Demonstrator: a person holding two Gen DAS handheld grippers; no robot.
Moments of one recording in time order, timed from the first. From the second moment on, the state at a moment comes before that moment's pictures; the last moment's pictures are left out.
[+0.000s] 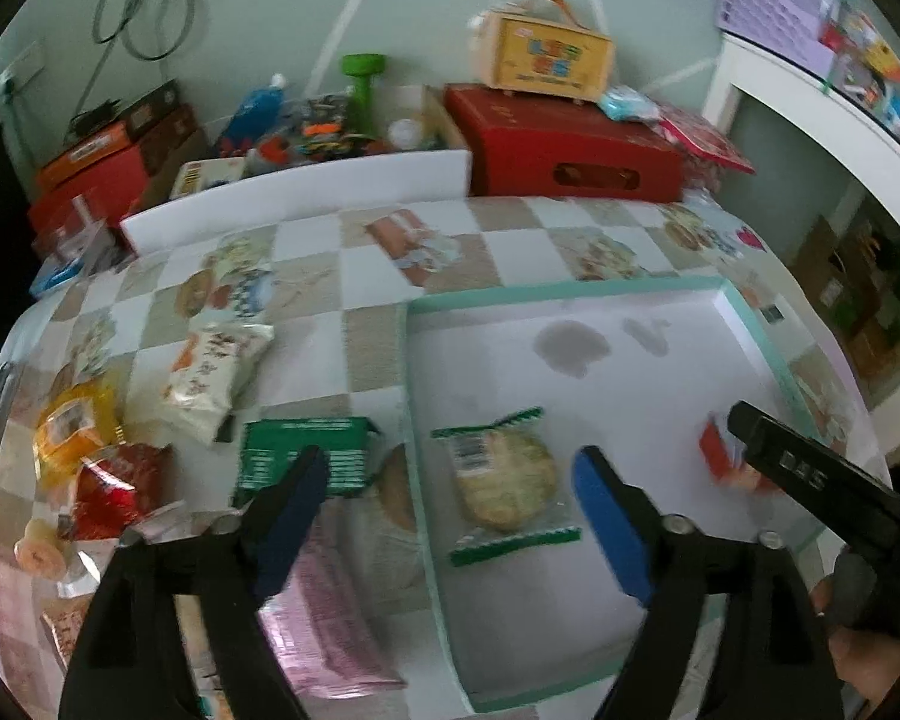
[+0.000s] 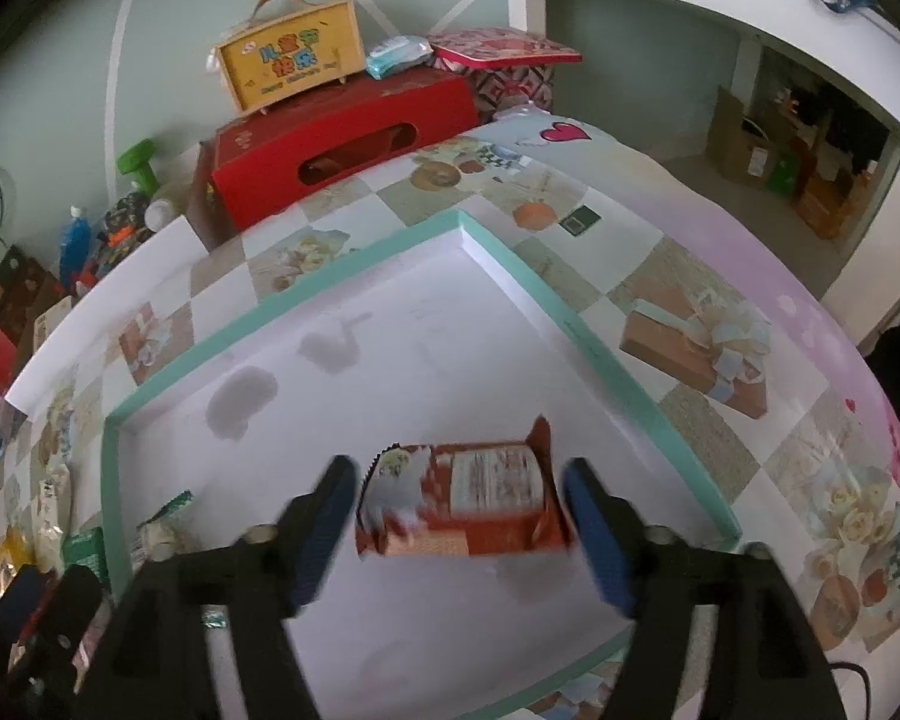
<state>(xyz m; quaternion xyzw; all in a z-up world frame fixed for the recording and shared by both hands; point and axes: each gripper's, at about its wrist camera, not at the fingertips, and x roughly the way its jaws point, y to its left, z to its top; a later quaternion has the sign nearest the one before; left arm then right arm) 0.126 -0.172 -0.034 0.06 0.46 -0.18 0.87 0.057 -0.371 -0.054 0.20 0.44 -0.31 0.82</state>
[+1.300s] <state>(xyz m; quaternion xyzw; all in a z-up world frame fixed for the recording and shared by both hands) 0.122 0.024 -0.025 -0.06 0.44 0.02 0.90 0.060 -0.277 -0.032 0.17 0.40 -0.10 0.90</state>
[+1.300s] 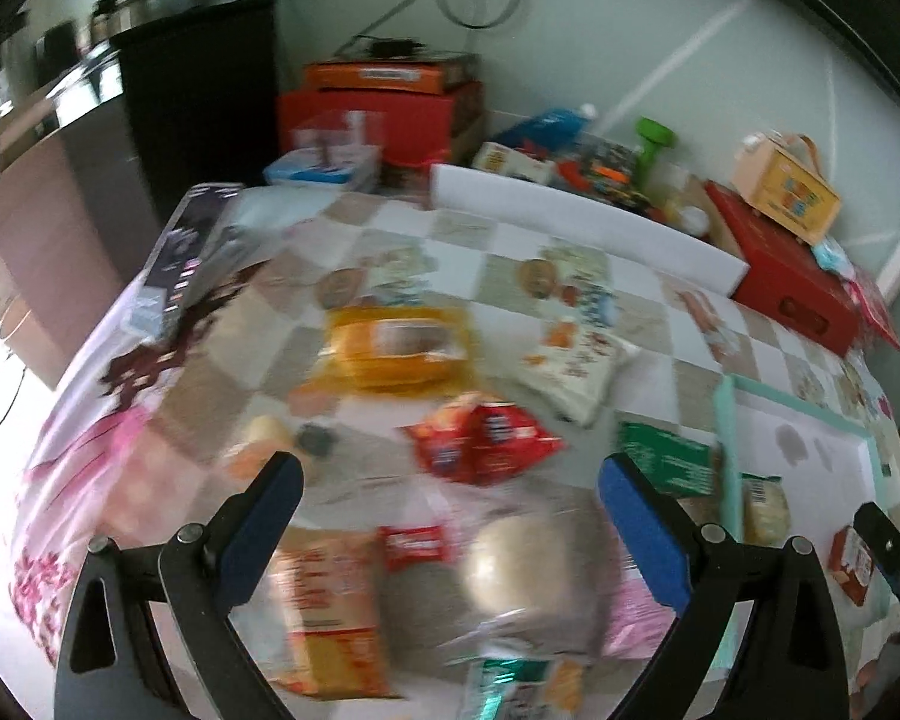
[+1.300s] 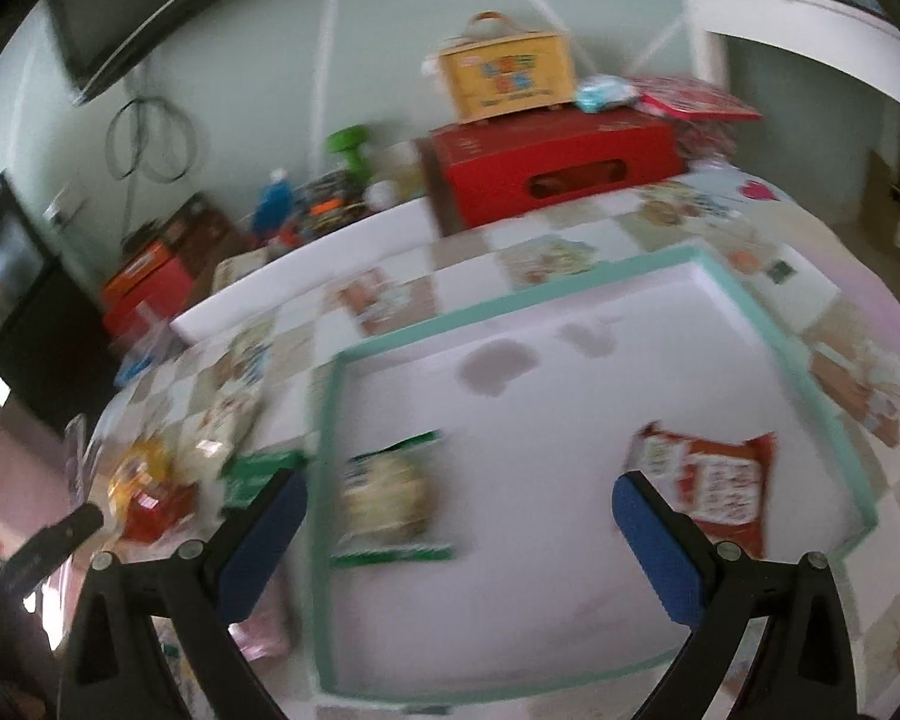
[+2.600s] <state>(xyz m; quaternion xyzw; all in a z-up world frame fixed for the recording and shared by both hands) 0.107 0.063 -0.118 -0.09 0.58 0.07 0.80 0.091 -0.114 -0.113 -0.05 0.51 0.03 0.86</state>
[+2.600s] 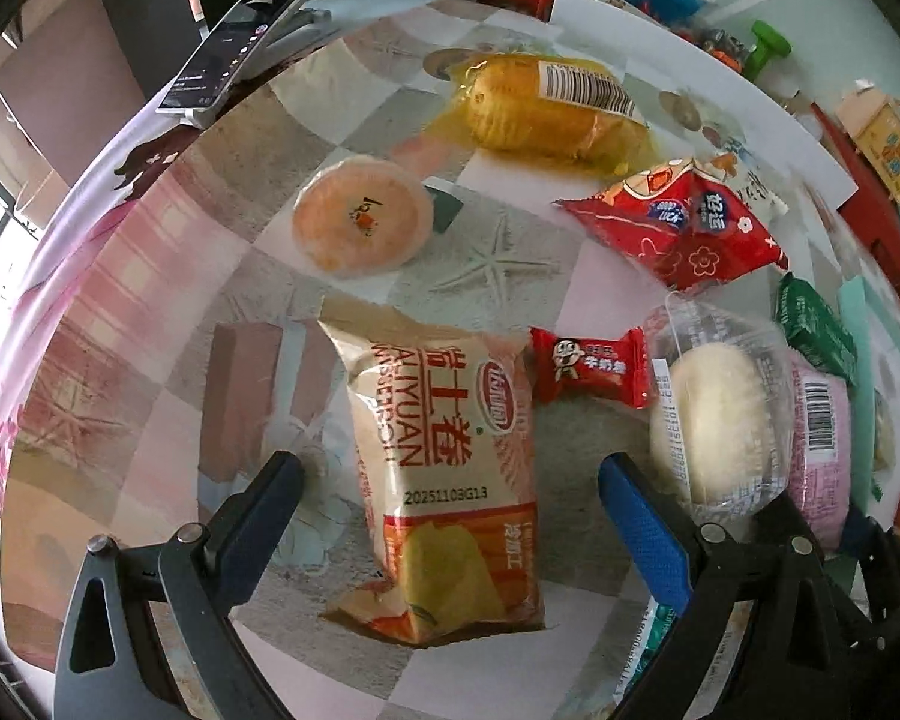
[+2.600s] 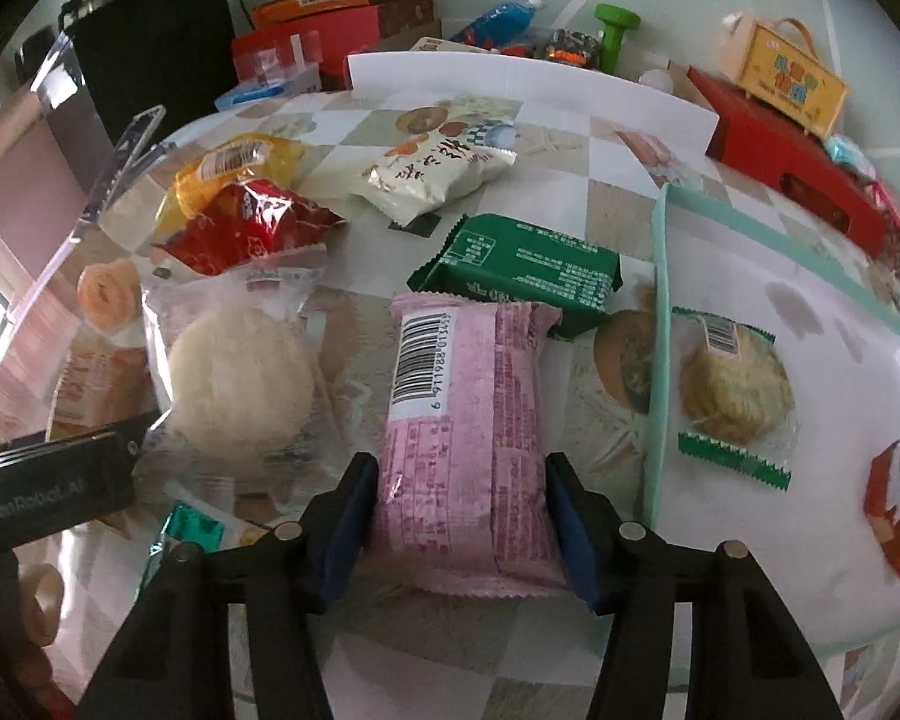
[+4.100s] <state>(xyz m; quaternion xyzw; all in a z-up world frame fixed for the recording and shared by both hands) 0.096 -0.031 0.008 -0.04 0.38 -0.07 0.92 0.077 -0.187 -0.028 0.04 0.40 -0.02 0.91</state>
